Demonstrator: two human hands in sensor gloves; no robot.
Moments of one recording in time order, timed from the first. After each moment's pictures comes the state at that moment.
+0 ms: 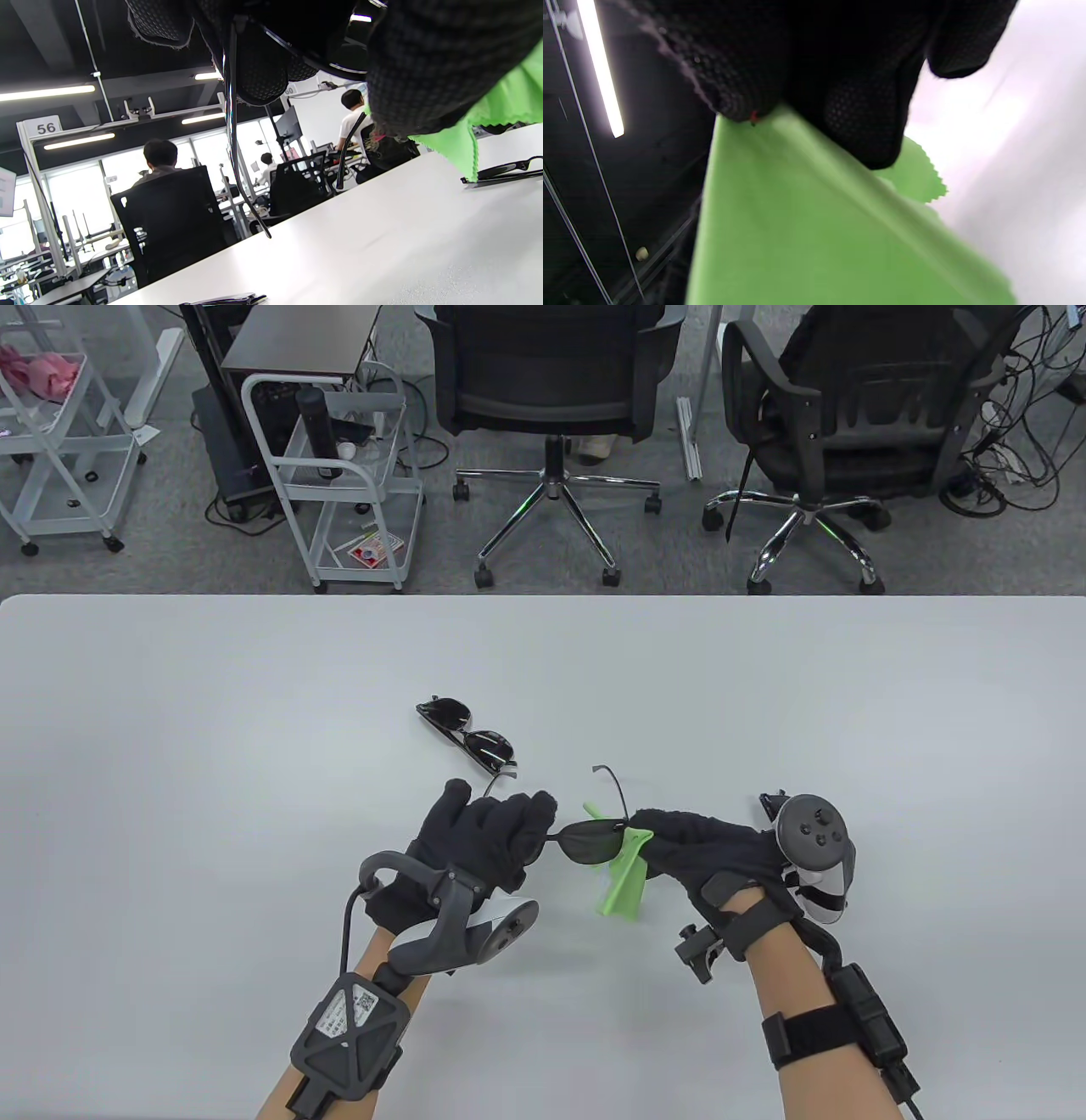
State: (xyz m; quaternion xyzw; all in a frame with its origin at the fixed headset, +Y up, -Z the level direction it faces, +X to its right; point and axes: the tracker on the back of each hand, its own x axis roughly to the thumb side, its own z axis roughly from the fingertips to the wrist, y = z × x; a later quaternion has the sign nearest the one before) left_hand -0.111 -0.665 -0.261 0.22 -0.25 -0.13 0.93; right_hand 0.175 -0.717 -0.303 0.10 0.04 0.75 0.65
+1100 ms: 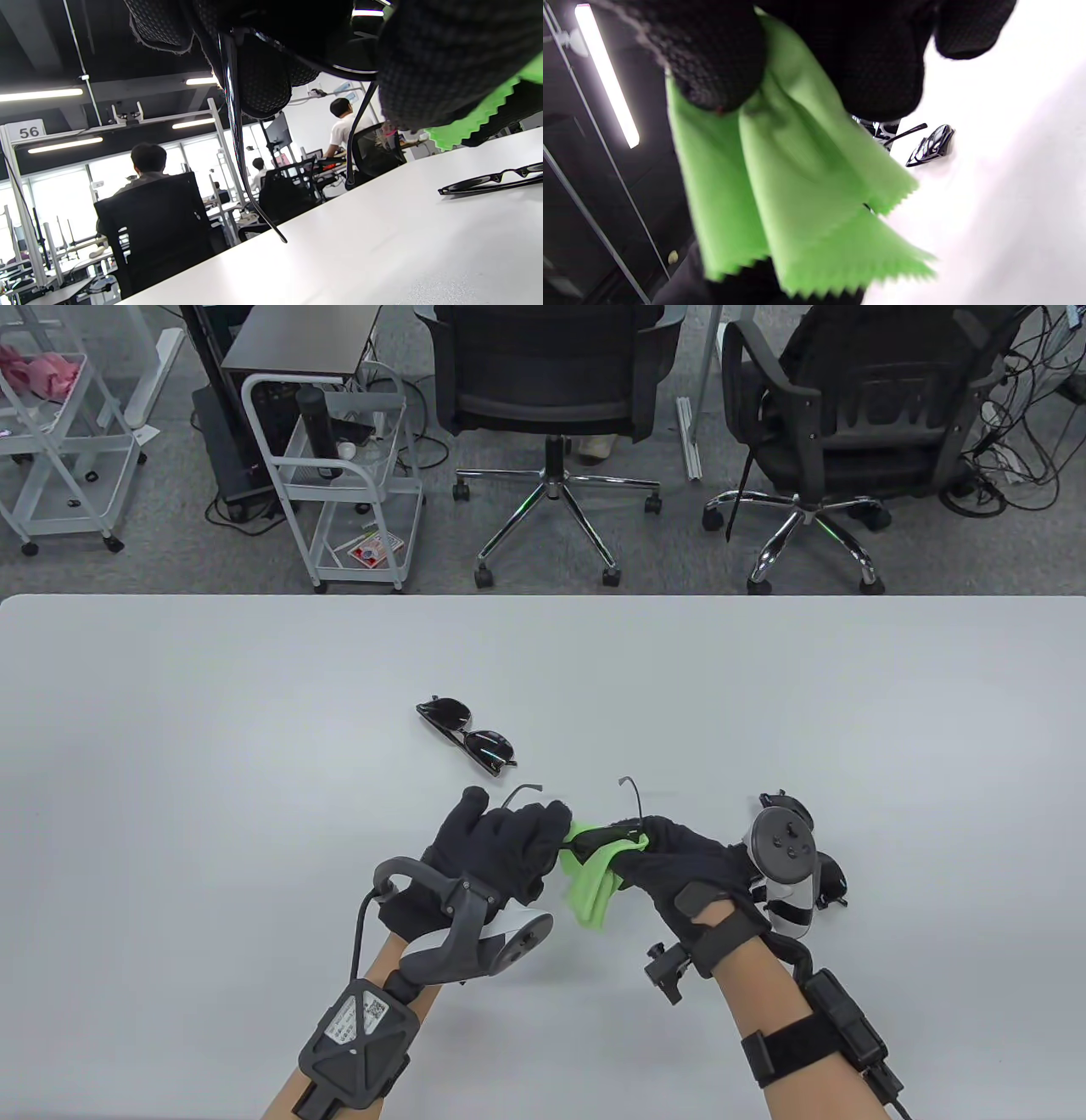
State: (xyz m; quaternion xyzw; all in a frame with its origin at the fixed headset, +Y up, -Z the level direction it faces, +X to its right) left_hand -0.098 -0.665 -0.253 0.23 -0.27 -0.12 0.93; right_hand 0.143 -0.717 -0.288 0.10 0.05 0.72 0.68
